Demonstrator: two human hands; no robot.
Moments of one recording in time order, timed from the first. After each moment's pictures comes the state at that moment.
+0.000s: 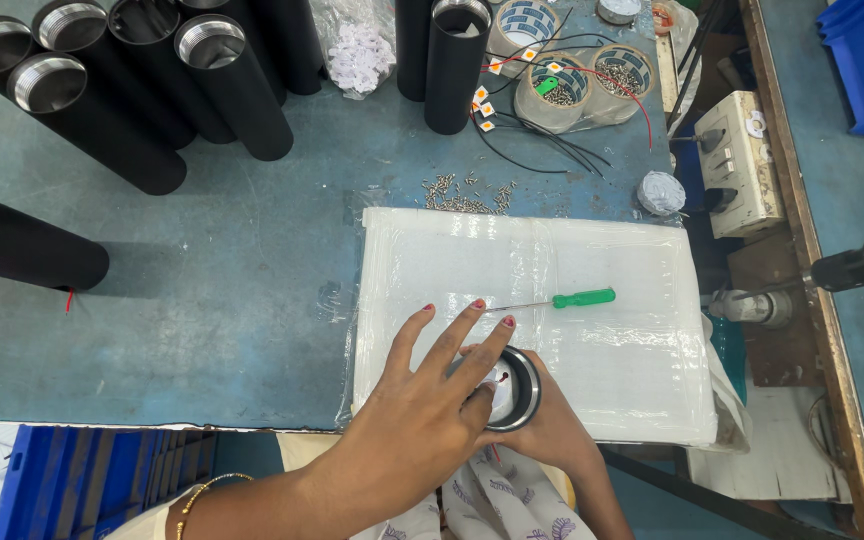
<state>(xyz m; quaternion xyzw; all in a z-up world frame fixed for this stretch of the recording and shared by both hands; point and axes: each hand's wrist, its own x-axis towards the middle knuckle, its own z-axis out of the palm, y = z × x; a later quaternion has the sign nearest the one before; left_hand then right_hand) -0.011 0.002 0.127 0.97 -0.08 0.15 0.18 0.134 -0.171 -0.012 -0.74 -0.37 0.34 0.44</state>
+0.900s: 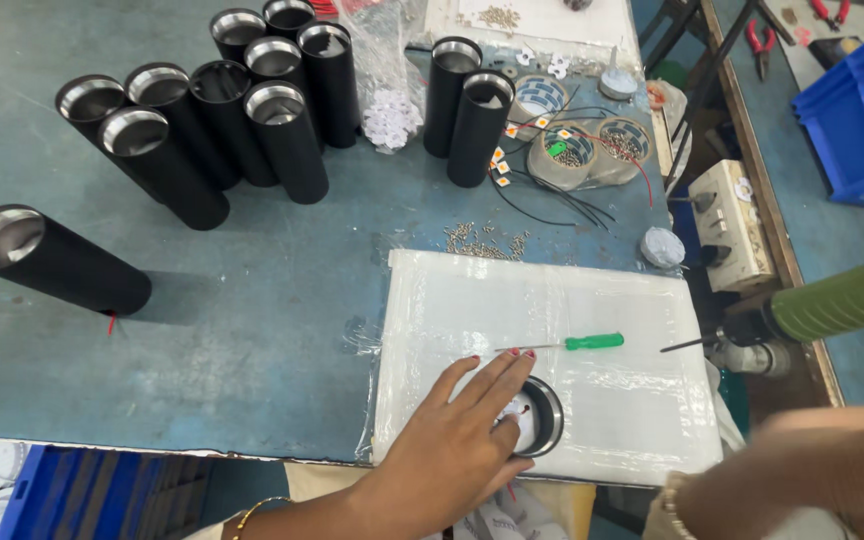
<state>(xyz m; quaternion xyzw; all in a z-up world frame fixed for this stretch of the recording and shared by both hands) -0.019 0.002 0.113 0.95 -0.08 0.19 0.23 0.234 -0.192 0.146 -0.66 -0.41 -0.15 0.61</state>
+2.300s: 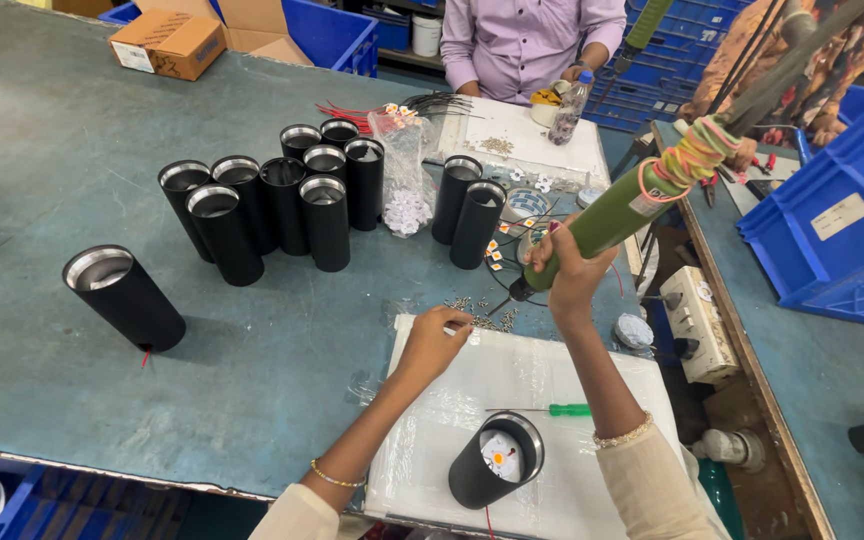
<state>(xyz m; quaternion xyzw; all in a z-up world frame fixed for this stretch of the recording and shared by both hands) 0.117 0.109 -0.021 0.78 0.20 0.32 0.49 0.264 0.010 0.125 -0.39 -0.41 0.08 0.82</state>
